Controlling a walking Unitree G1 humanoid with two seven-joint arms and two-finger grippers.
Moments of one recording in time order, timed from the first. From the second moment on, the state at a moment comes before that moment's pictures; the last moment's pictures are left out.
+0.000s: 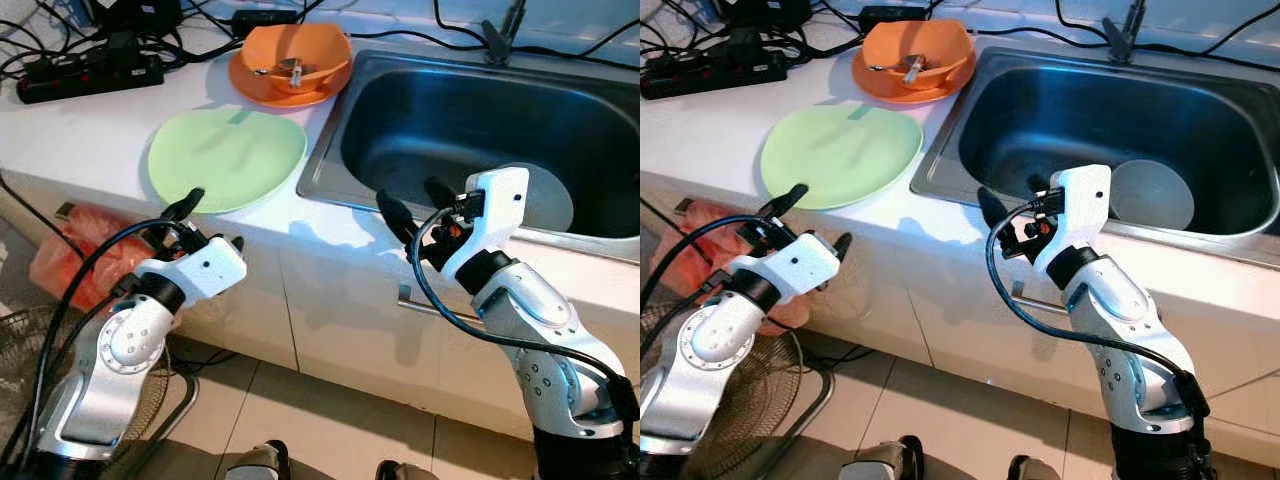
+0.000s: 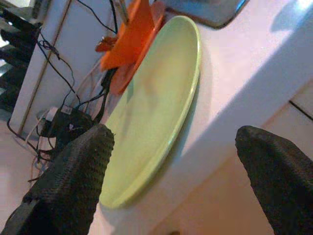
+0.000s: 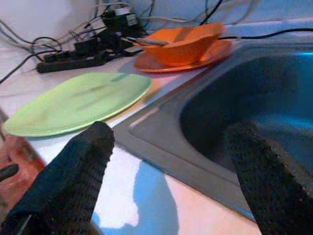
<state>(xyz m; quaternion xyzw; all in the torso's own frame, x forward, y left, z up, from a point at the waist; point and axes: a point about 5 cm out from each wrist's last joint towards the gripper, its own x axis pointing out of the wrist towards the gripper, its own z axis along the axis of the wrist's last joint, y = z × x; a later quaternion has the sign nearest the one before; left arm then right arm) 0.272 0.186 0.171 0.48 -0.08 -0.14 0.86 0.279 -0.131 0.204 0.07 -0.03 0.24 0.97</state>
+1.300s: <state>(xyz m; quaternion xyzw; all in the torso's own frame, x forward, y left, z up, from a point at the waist) 0.307 0.229 0.173 0.56 -0.05 -0.09 0.82 0.264 -0.125 0.176 0.05 0.07 0.32 0.94</state>
